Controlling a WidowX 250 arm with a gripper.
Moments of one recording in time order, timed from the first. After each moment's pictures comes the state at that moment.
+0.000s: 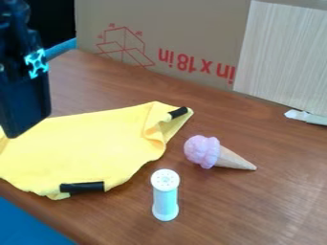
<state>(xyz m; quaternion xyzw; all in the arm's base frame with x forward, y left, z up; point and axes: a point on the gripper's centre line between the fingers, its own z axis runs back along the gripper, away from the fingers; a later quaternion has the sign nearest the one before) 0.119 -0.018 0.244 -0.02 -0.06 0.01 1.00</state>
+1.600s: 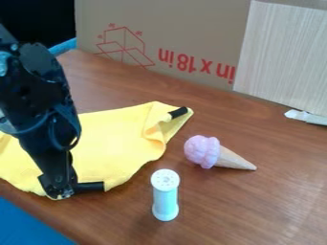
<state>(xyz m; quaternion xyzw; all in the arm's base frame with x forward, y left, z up) 0.176 0.035 0.122 0.18 -0.16 -0.20 0.95</state>
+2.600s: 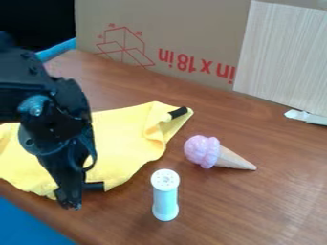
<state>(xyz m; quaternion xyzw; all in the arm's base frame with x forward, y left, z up) 0.186 0.033 0.095 0.20 -0.14 -0.20 0.95</state>
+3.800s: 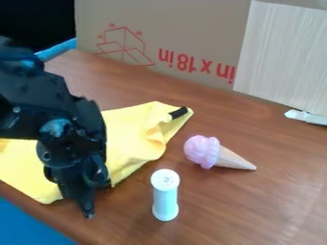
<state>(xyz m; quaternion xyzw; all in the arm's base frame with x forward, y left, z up) 0.191 0.028 0.078 0.20 -0.13 -0.21 0.95</state>
